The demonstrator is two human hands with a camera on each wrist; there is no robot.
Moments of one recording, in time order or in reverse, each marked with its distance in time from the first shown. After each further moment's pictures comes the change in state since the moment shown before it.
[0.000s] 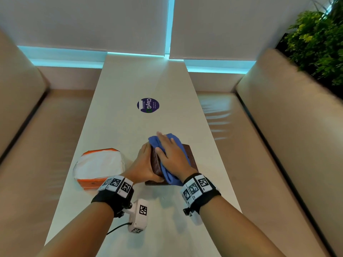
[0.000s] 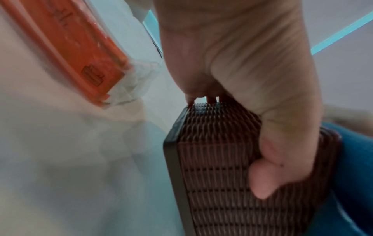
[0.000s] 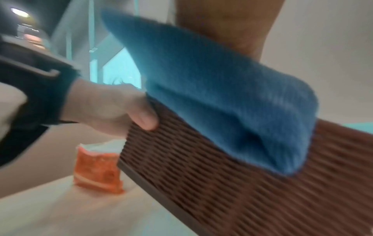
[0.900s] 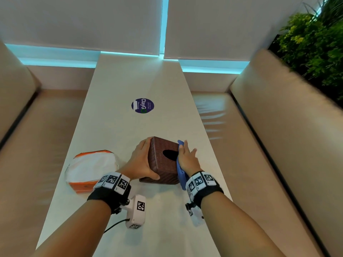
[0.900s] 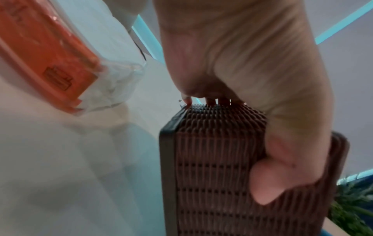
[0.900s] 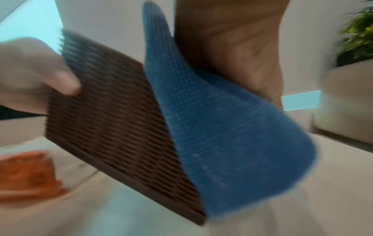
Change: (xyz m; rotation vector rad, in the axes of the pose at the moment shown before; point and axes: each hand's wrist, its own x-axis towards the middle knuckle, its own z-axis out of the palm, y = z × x) left_hand 0.013 0.006 -0.005 0.096 -0.065 -0.021; right_hand -0.009 0.053 -0.015 0.195 -0.062 0.788
